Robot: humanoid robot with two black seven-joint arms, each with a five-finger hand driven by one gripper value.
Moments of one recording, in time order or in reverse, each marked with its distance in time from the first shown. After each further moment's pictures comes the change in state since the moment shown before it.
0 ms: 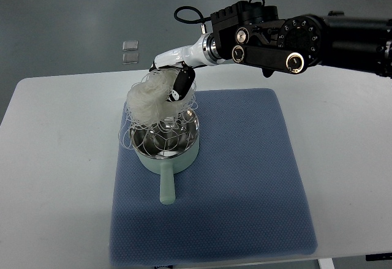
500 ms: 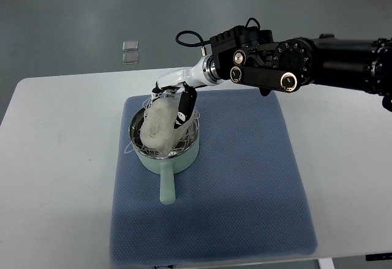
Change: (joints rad) left arm 0.000 0.000 0.000 0.002 -0.002 0.000 0.000; right arm -0.072 0.022 0.006 -0.005 -0.008 0.003 0.000
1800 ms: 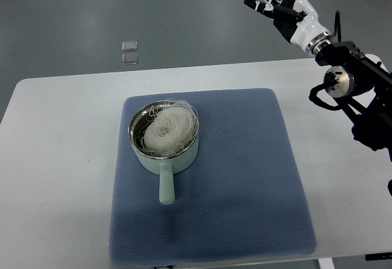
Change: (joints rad) left arm 0.000 0.000 0.003 -0.008 0.003 0.000 0.000; right arm -0.790 -0.192 1.380 -0.043 0.277 -0.209 0.180
